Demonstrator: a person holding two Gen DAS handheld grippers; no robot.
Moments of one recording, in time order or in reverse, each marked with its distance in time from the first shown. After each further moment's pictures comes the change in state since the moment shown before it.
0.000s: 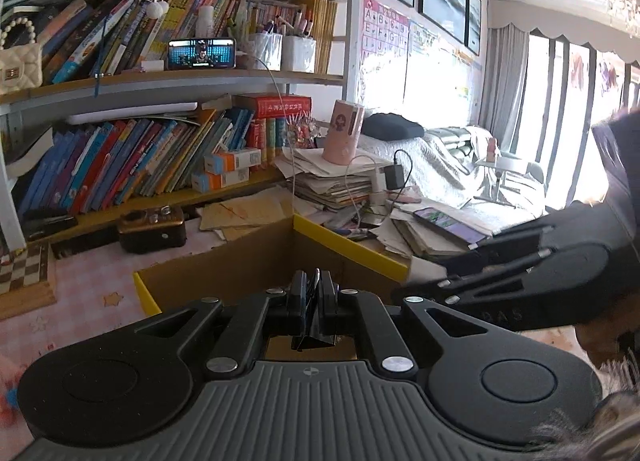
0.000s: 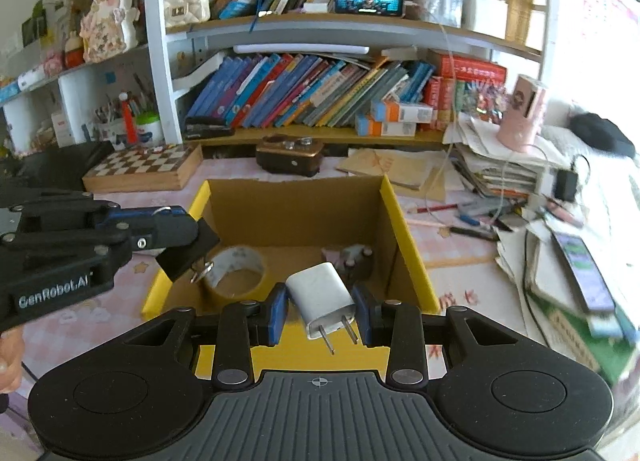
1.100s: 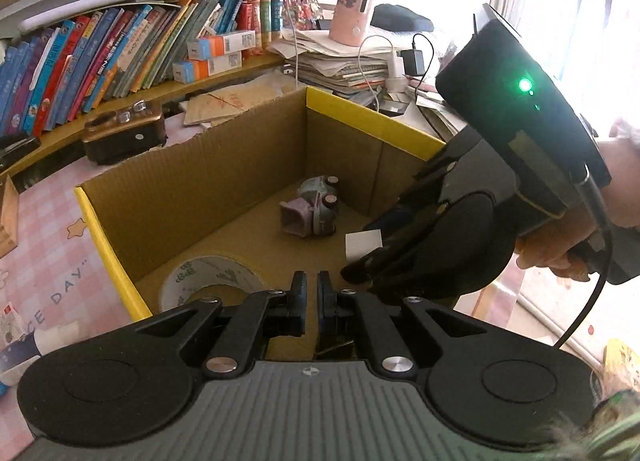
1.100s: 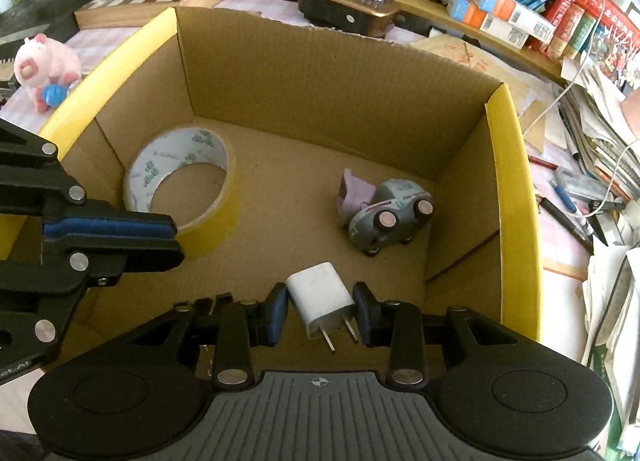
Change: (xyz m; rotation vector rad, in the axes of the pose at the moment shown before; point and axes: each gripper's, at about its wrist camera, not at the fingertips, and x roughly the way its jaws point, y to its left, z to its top) left arm 0.100 0.025 -0.028 0.011 0.323 -0.024; right arm 0.158 -0.001 0.000 -0.262 0.406 0.096
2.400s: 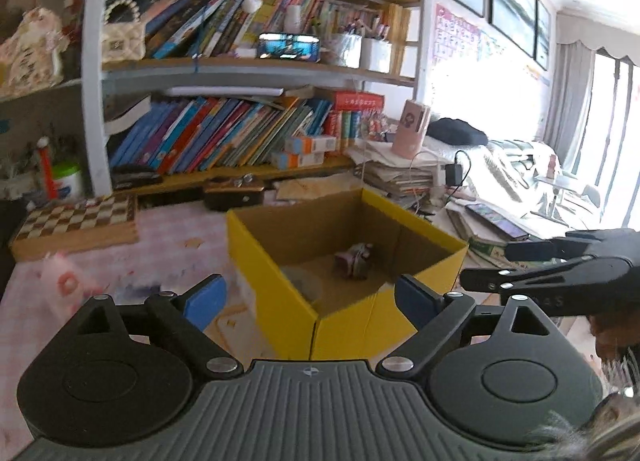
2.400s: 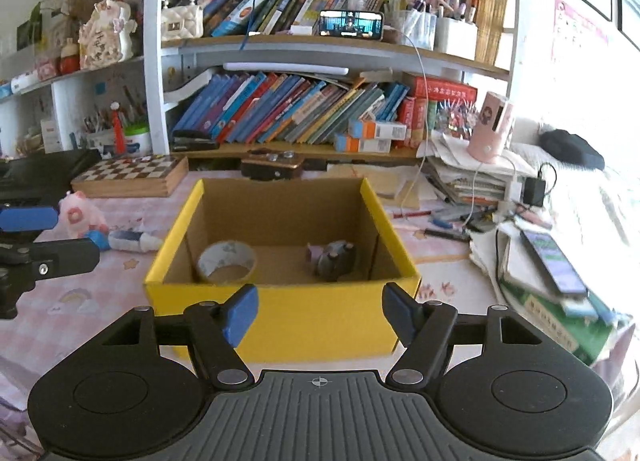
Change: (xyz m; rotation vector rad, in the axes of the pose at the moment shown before) left arm -0.179 -0.029 -0.078 -0.176 -0.314 0.215; right arm -0.161 0.069 -0.122 0.312 -0.493 -0.189
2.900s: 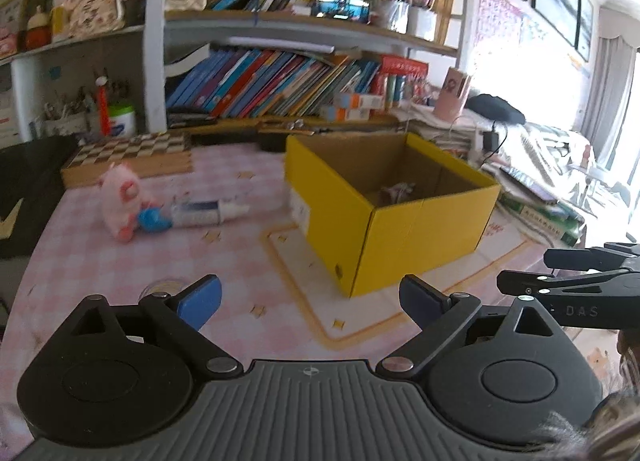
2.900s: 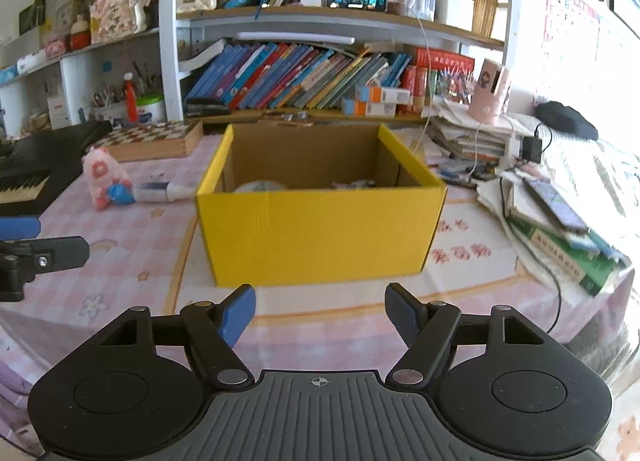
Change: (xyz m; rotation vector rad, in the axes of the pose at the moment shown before) left arm -0.038 0.025 -0.062 -0.066 0.100 0.114; right arm -0.027 0.043 -0.058 0.031 0.057 -0.009
